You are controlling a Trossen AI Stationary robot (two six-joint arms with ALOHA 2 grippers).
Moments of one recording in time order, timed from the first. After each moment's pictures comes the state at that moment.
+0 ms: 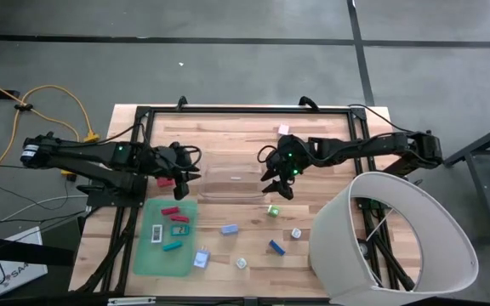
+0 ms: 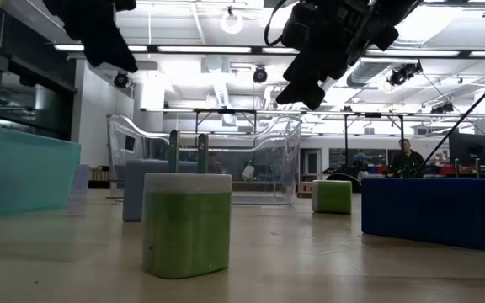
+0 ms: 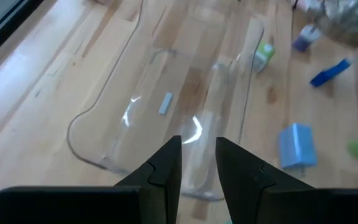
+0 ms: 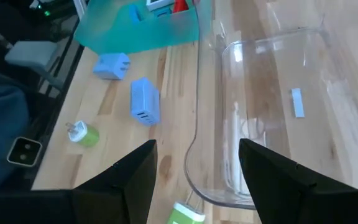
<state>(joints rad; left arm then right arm) -0.07 0.88 0.82 -0.62 -0.21 -0.35 -0.13 1.49 0.95 -0.15 -0.43 0.15</state>
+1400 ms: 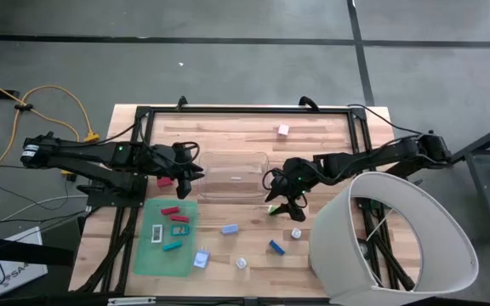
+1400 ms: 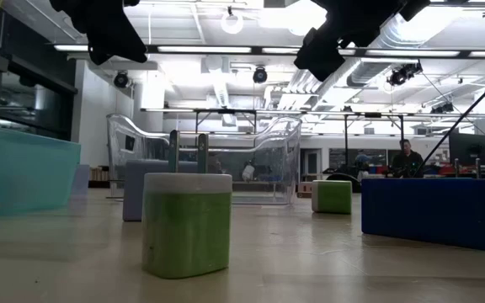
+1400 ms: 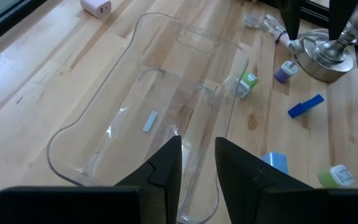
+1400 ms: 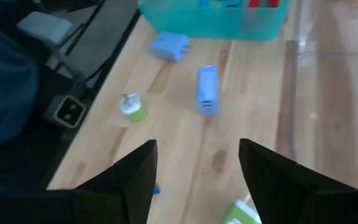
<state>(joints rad) -0.08 0.88 0.82 -0.54 -0.19 -0.43 0.09 1.42 0.95 -0.19 -0.35 0.08</state>
